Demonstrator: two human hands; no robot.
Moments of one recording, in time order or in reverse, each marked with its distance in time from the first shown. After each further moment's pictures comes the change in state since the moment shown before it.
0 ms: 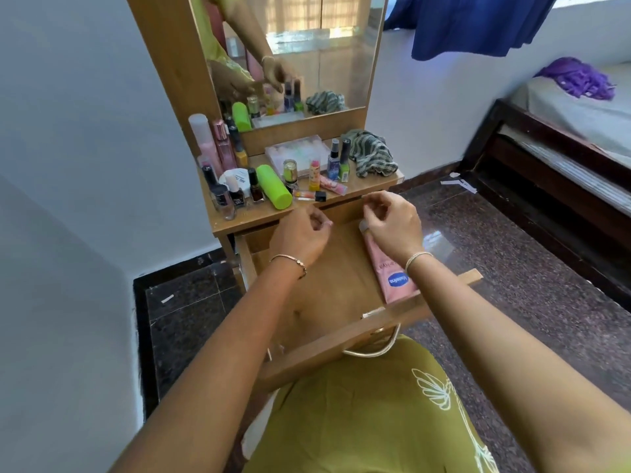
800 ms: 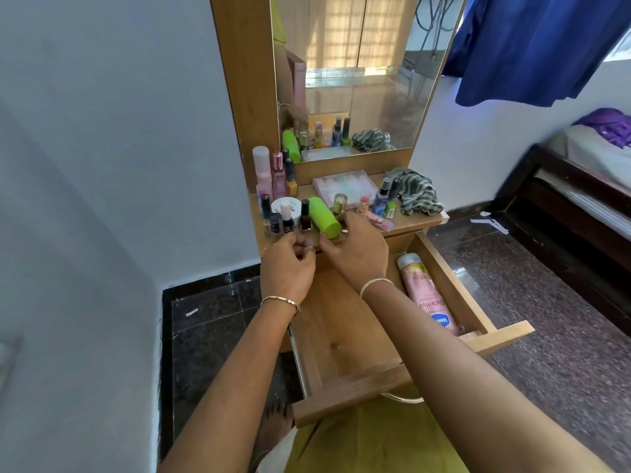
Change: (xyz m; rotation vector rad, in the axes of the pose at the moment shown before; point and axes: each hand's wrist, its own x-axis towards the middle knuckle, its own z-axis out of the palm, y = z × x) left_hand -0.011 -0.051 -0.061 -0.130 0.320 -0.076; right_hand 0.001 -0.102 0.086 -0.178 -0.006 -0.193
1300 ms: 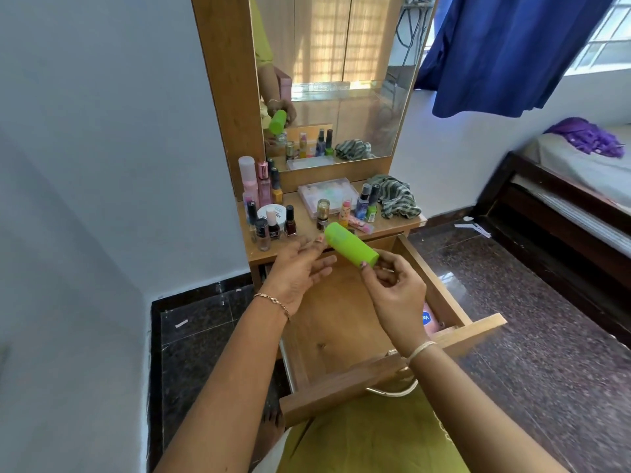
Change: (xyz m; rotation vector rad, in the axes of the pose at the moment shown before) left_hand -0.014 0.031 0.003 -0.909 -0.450 -0.431; right_hand -0.080 0.036 -0.056 0.758 0.214 0.235
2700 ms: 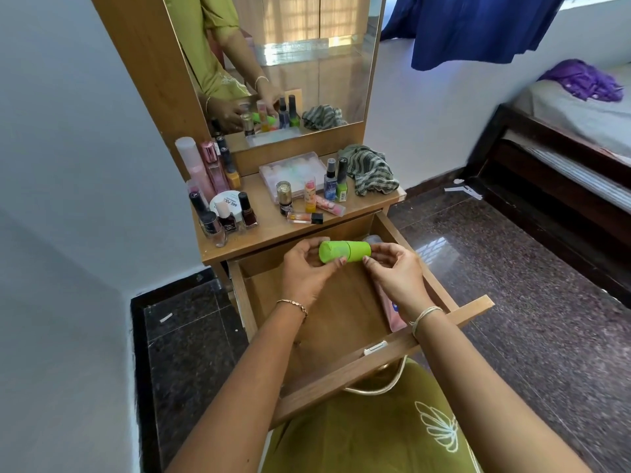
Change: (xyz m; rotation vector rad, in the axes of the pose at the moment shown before) left_hand 0.056 -0.078 0.041 0.456 0.144 0.250; right_hand 0.051 0.070 -0.047 -0.065 -0.126 0.420
